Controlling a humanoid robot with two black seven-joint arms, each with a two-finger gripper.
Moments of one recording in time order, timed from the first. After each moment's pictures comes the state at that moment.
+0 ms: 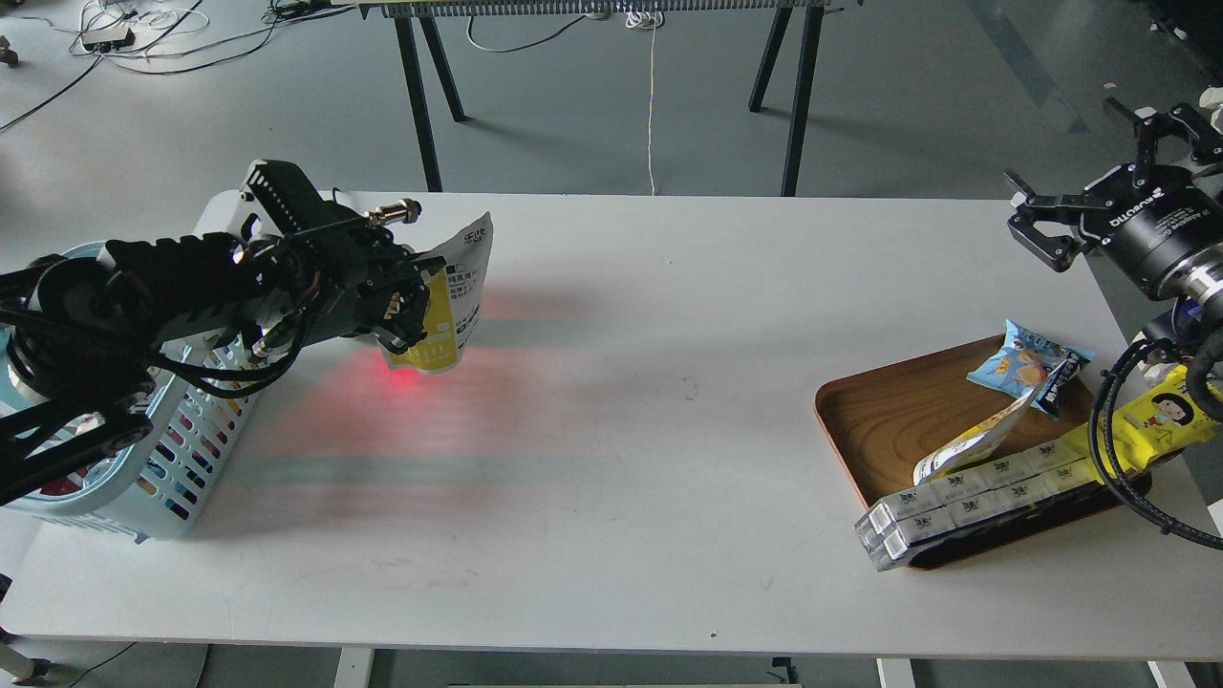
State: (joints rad) left arm -0.91 0.90 -0.42 -1.76 2.18 -0.49 0.05; right arm 0.73 -0.82 0.48 0.98 0.76 0.49 0.03
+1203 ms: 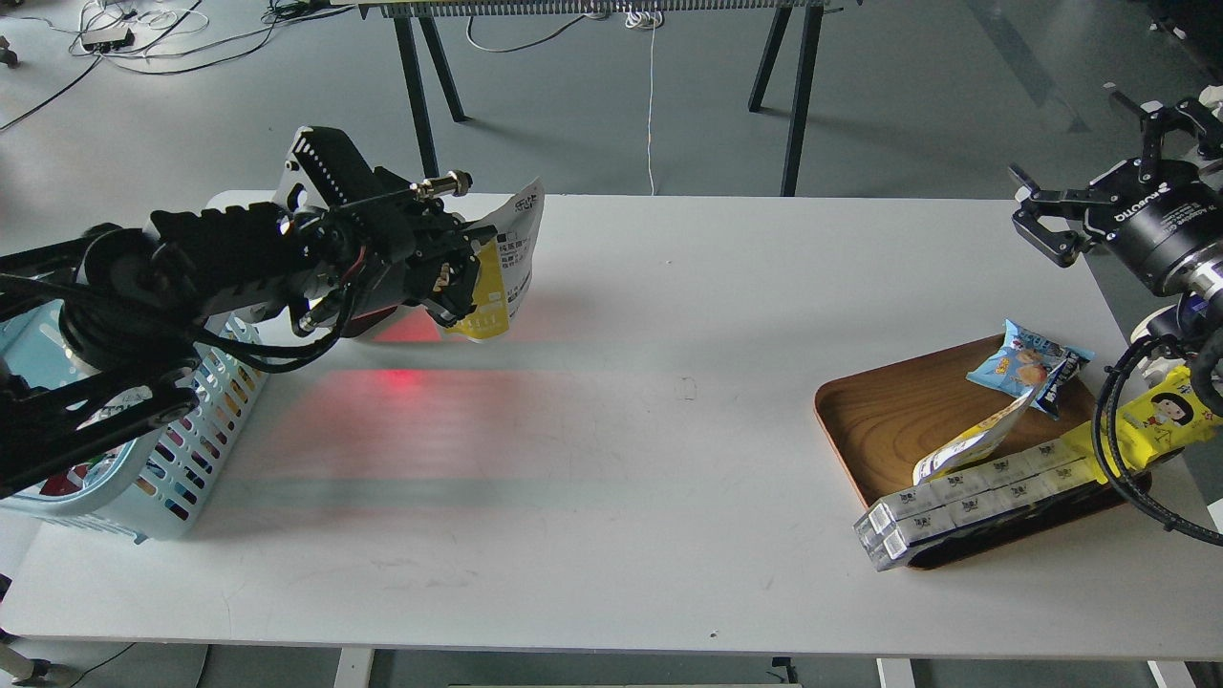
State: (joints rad) left arm -0.99 0.82 -0.42 -1.75 2.18 -0.49 0.07; right arm 0.73 -0.82 0.48 0.98 0.76 0.49 0.02
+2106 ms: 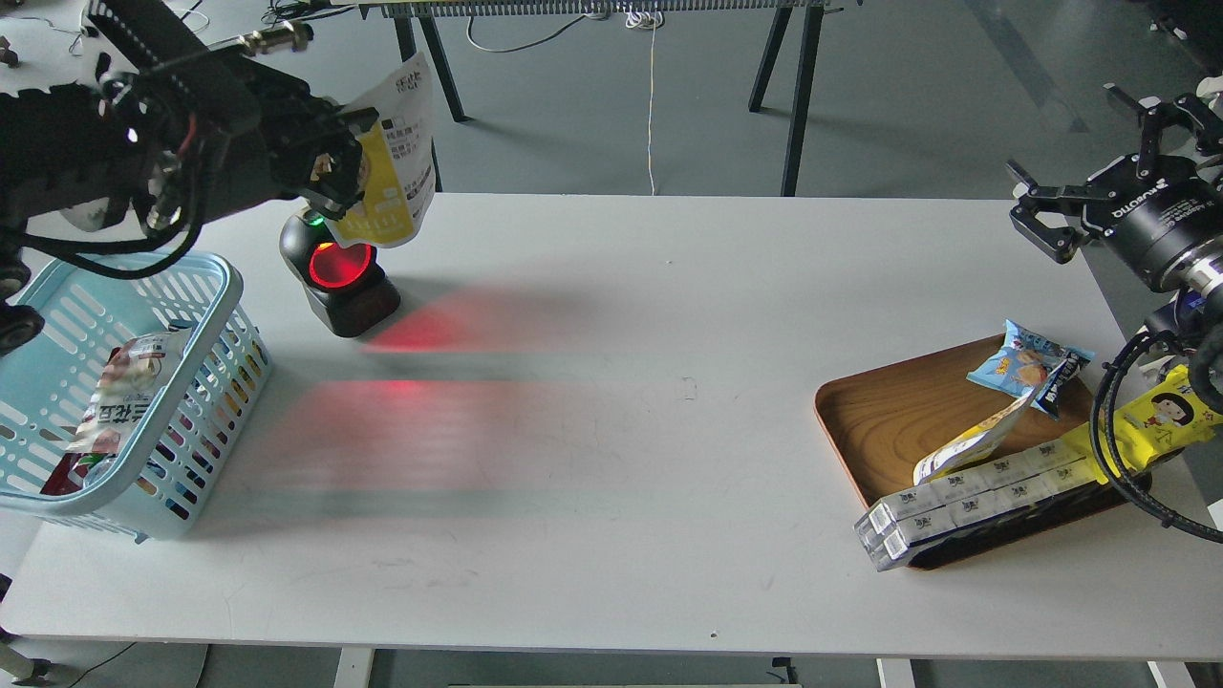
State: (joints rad) left arm -1.04 1.05 -0.63 -1.76 2.01 -0.49 0.05; right arm 0.74 -0.82 0.48 0.98 0.76 0.49 0.02
